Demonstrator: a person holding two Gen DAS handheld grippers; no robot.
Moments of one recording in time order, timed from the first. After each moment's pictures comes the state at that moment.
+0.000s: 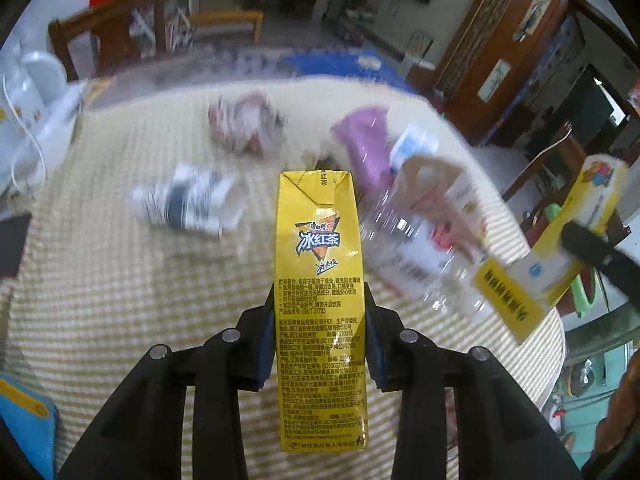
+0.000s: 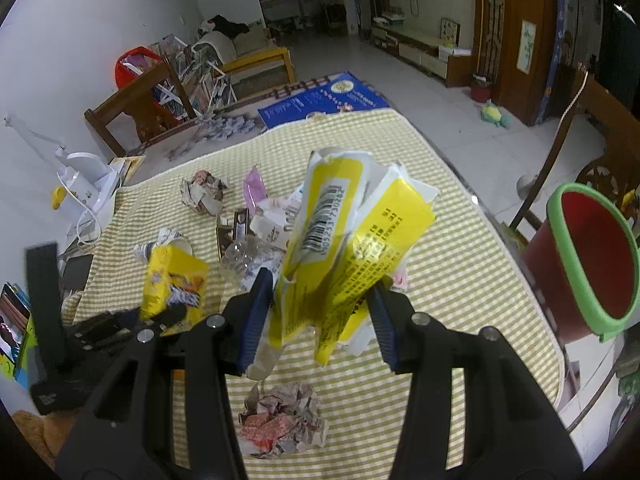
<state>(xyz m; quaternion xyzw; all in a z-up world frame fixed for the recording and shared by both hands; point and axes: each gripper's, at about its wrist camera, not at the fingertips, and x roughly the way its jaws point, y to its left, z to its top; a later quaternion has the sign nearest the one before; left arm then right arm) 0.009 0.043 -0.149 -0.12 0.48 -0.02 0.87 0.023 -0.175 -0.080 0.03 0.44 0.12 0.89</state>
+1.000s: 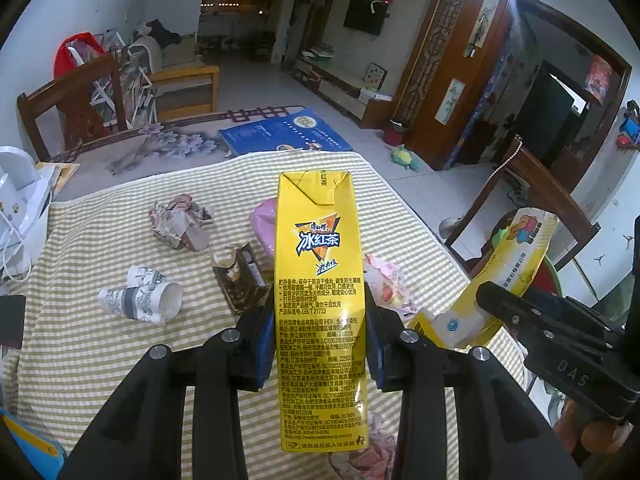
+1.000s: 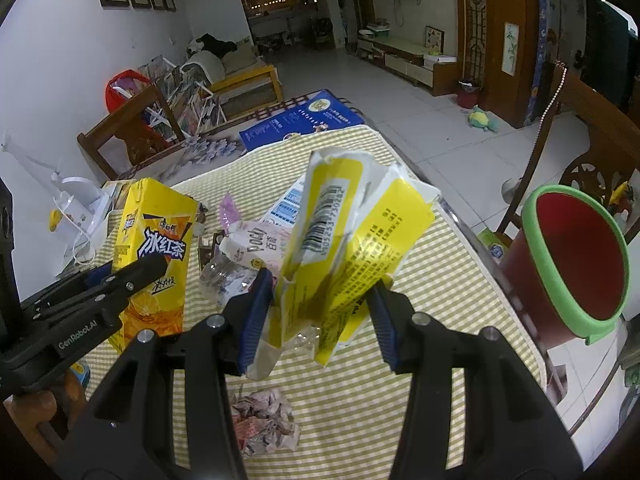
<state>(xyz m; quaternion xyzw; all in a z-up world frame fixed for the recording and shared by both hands) 0.026 -0.015 -0.084 -0.09 0.41 -0.08 0.91 0.023 -0.215 -0.069 0.05 0.42 0.10 0.90</state>
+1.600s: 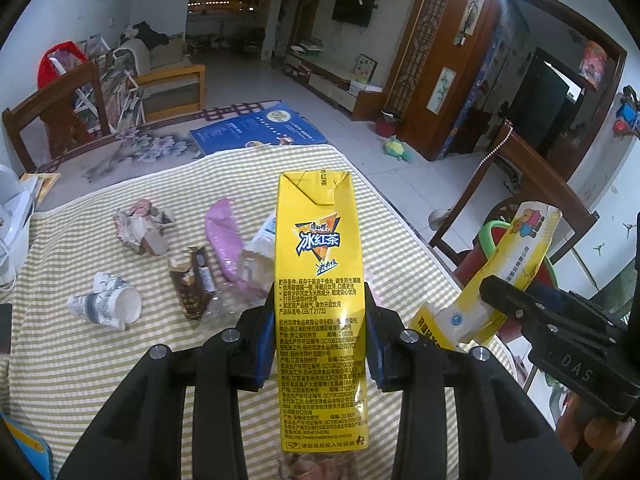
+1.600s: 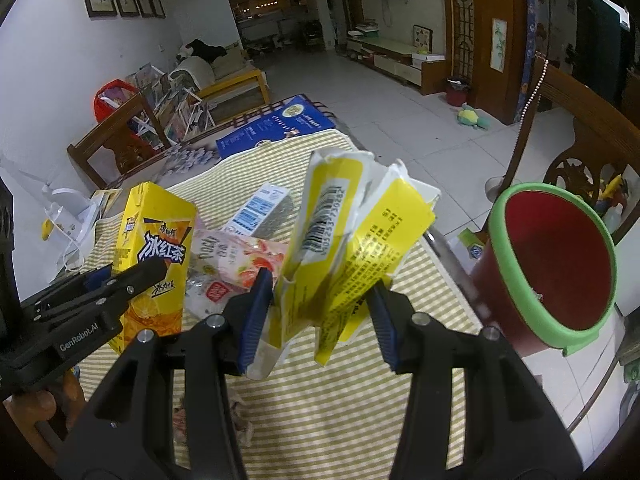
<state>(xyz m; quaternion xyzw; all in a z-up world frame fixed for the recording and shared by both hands) 0.041 -0.070 -0.086 -0.07 0.42 -0.08 0.90 0.030 -0.271 -0.072 0.06 0.42 0.08 0.90</state>
